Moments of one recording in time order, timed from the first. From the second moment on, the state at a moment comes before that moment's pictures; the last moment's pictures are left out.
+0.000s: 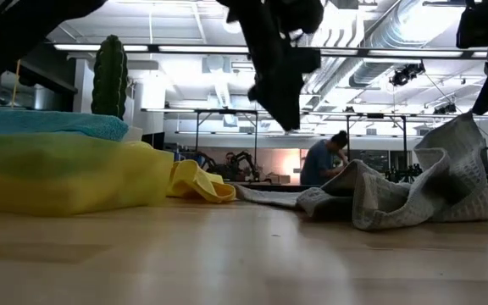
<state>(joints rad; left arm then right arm) 0.25 2.25 2.12 -1.04 -0.14 -0.04 0.66 0.71 0.64 -1.13 0.52 1.24</state>
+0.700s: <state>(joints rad) -0.24 2.34 2.12 -0.75 -0.13 0.00 0.66 0.71 0.64 -1.13 0.52 1.24</state>
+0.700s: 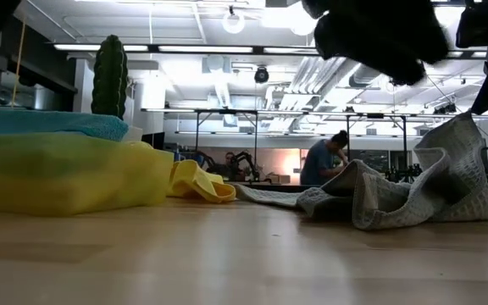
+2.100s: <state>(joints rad) -0.19 2.22 2.17 -1.08 -0.05 -0.30 0.66 0.75 0.78 -1.00 0.39 0.88</state>
